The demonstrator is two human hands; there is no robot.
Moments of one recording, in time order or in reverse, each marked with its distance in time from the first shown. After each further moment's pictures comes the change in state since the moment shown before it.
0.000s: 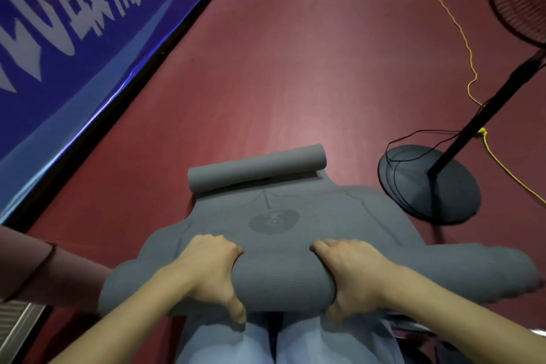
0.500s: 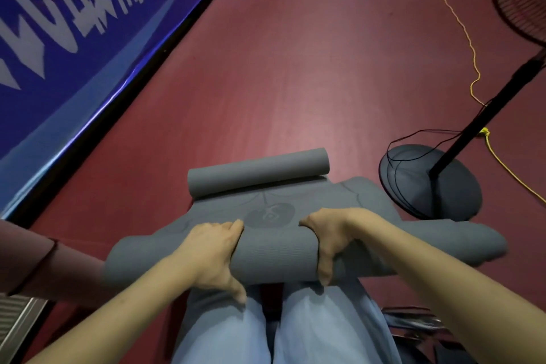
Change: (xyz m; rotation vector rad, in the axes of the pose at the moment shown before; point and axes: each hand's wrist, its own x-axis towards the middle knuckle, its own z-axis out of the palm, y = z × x) left_hand 0.014 -0.010 0.015 0.053 0.118 0.016; right_hand 0.069 0.022 -0.041 0.257 -0.381 0.015
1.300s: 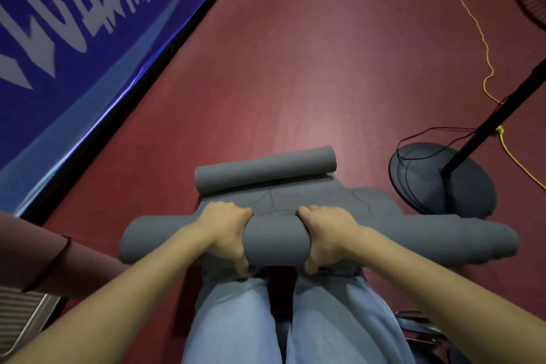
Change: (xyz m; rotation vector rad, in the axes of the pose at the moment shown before) left_hand 0.036 -0.021 -0.023 -0.038 -0.087 -0.053; right_hand 0.023 -0.021 0.027 -0.204 0.420 0.025
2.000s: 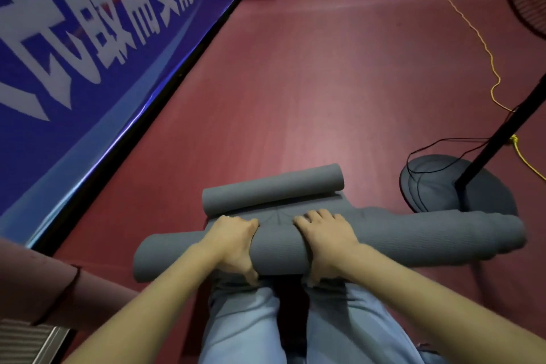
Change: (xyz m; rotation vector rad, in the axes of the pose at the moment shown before) left_hand 0.023 -0.015 0.002 0.017 0.112 0.001; right_hand 0.023 -0.010 -0.008 -0.091 0.042 0.067
